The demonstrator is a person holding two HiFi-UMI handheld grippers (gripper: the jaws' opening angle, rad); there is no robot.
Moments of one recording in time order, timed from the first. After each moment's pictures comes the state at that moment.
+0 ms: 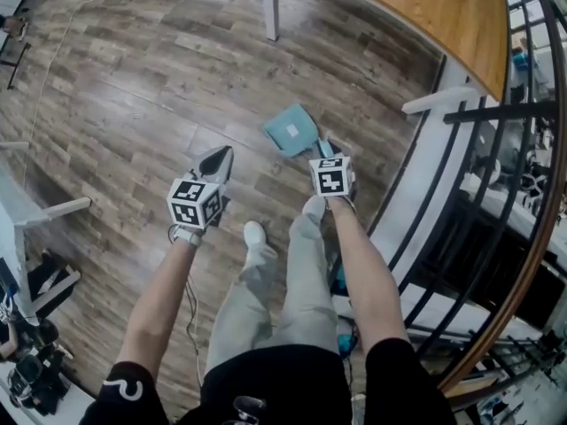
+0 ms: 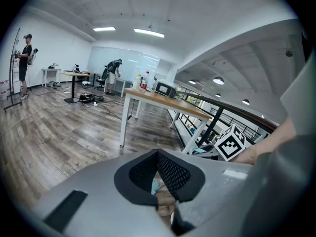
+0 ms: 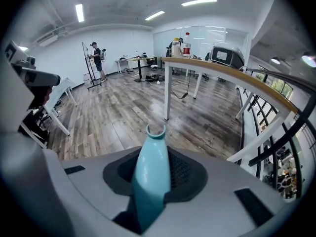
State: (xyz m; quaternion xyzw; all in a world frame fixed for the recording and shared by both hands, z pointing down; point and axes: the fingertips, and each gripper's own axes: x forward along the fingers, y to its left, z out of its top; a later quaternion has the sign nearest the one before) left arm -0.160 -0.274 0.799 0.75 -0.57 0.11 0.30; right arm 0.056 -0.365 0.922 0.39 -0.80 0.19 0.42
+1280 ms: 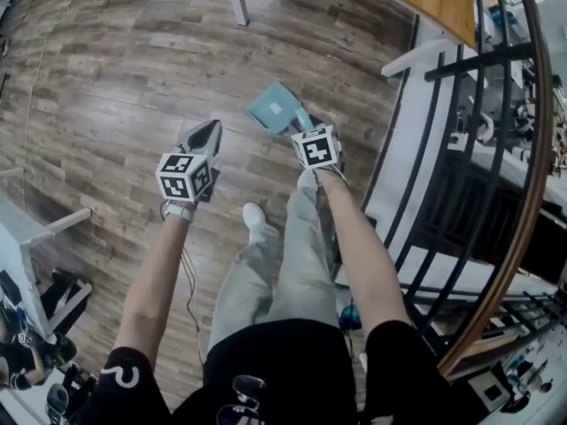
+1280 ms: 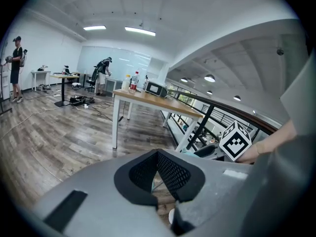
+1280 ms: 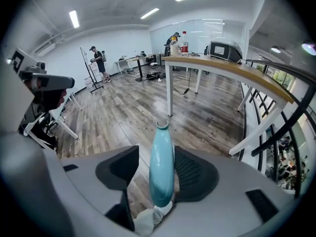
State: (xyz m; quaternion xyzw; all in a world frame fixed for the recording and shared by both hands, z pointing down) left arm -0.129 -0.287 0.774 0.78 -0.54 0.12 0.30; right arm 0.065 -0.333 0.890 0.37 -0.80 0.24 0.41
